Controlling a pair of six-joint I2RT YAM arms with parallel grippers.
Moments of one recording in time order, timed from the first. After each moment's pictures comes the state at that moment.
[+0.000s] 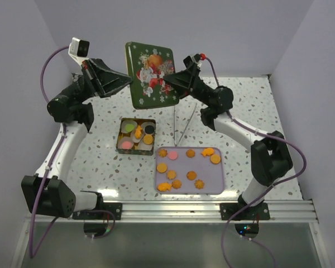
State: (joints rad) left arm -0.10 1.31 1.20 1.25 0.96 -1.97; right arm 0.54 1.72 1.28 1.28 -0.68 2.00
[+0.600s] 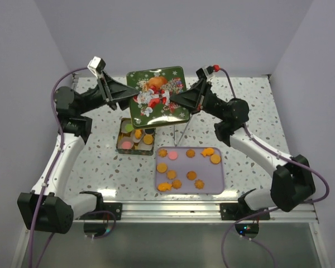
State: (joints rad) left arm -0.10 1.16 1.07 0.62 1.06 -1.73; right arm 0.53 1.44 1.03 1.19 -0.72 1.86
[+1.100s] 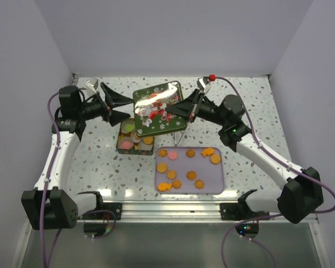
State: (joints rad) left arm 0.05 1.18 1.05 -0.20 1.01 -1.15; right arm 0.54 1.28 0.98 0.51 -0.67 1.41
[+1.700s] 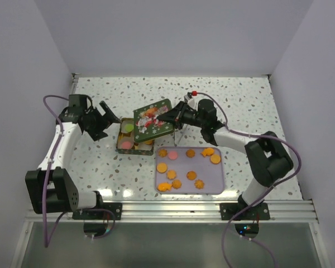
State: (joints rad) left arm 0.09 1.32 1.06 -0.70 0.36 -0.66; right arm 0.54 1.67 0.94 0.61 -0.63 1.47
